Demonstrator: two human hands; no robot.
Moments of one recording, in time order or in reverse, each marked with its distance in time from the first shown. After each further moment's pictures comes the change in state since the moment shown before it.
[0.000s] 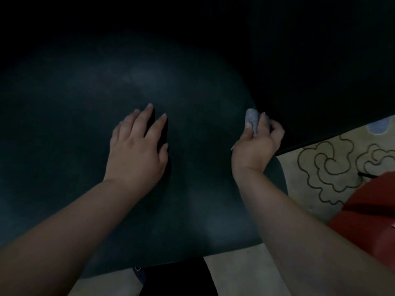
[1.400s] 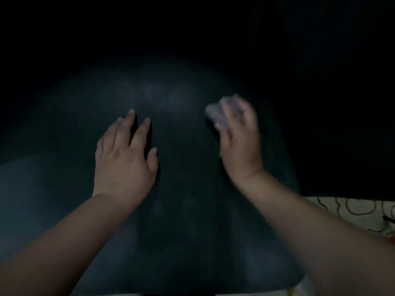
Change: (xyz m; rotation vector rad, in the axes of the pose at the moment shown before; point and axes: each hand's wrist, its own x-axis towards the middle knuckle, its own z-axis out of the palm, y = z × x) left_hand 0.013 -0.052 -0.019 0.024 0.132 -0.248; right_hand 0.007 -0.083 0.054 -0.049 -0.523 -0.790
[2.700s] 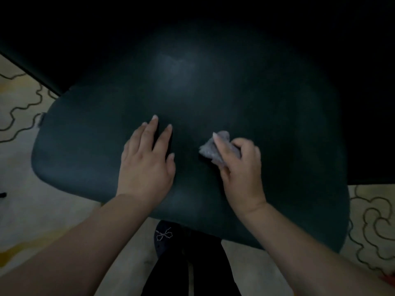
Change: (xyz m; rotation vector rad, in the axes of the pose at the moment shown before) left_hand -0.137 -0.061 -0.012 -0.018 0.009 -0.163; right_hand -0.138 -0.072 0.060 -0.133 -0.062 -0.220
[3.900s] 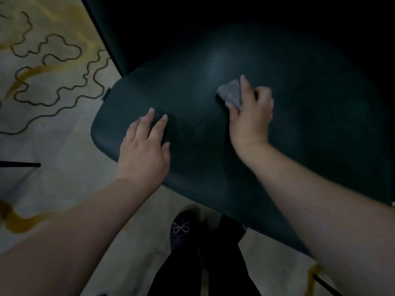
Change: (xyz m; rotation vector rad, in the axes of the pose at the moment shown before) left_hand -0.042 -0.089 -0.022 -0.036 0.052 -0.192; right_hand 0.083 -0.076 0.051 -0.011 0.059 0.124
